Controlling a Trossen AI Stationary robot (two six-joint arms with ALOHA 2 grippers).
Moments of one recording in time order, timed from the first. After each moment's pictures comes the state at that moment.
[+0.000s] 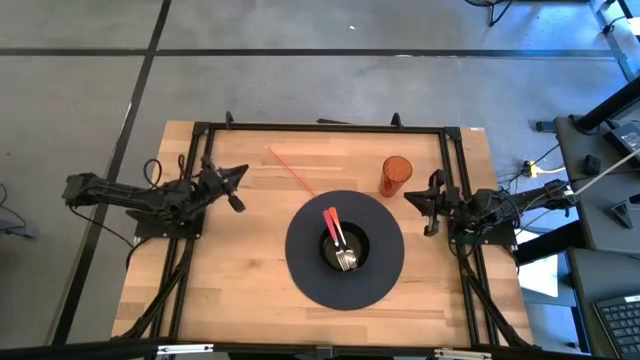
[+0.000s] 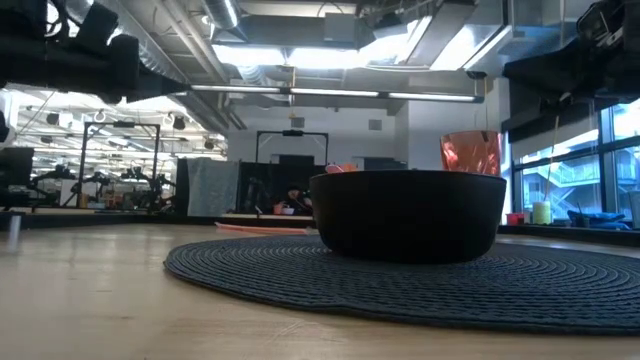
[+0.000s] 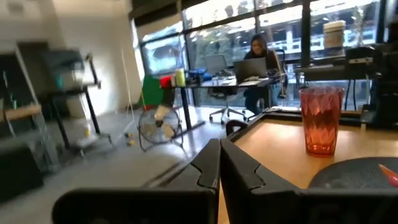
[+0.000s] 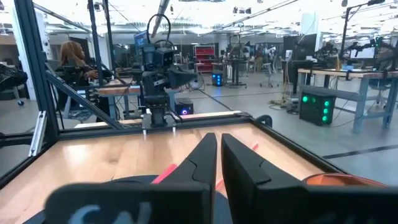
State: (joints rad) left arm -0.08 0.31 0.02 0.44 -0.78 0.20; right arm 0.26 0.12 0.01 0.23 0.49 -0.04
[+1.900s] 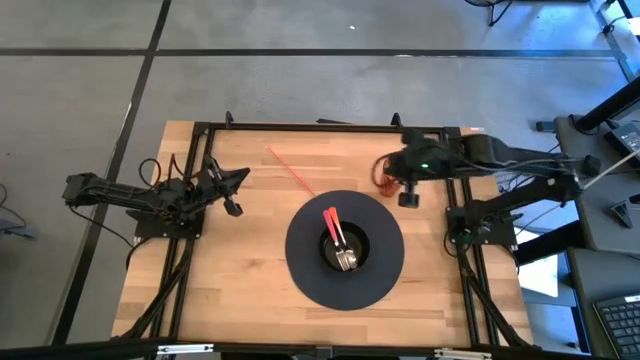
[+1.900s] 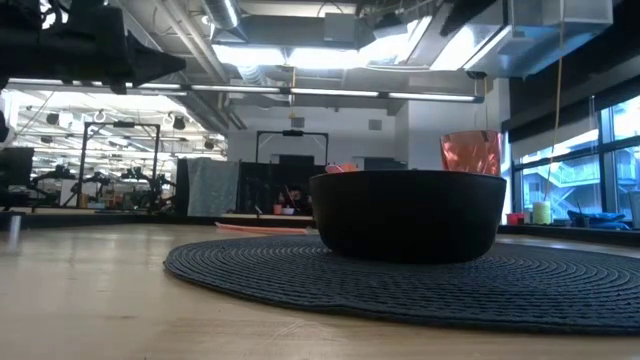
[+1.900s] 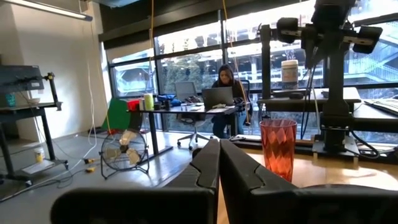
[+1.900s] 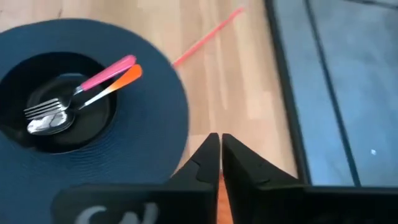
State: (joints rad) left arm -0.08 0.31 0.01 0.57 -0.62 0.20; right arm -0.03 1.20 1.43 -1.09 0.29 -0.15
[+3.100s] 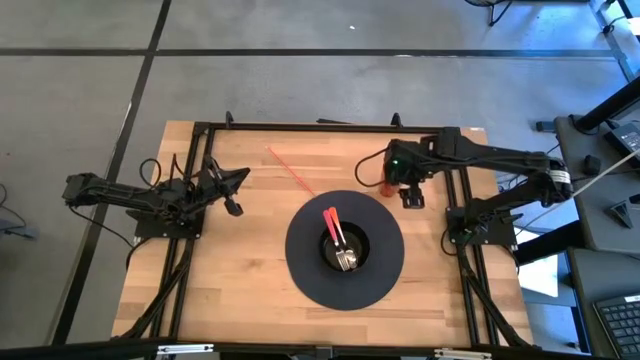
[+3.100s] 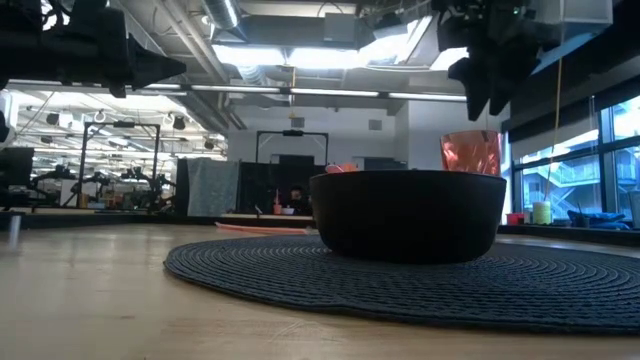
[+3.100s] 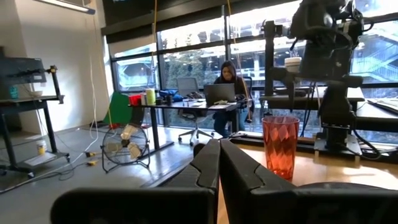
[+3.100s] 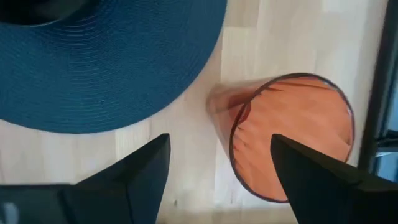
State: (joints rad) left arm -0.08 0.31 0.01 0.55 -0.64 0.18; right arm -0.23 1.29 1.24 -1.23 0.11 -0.30
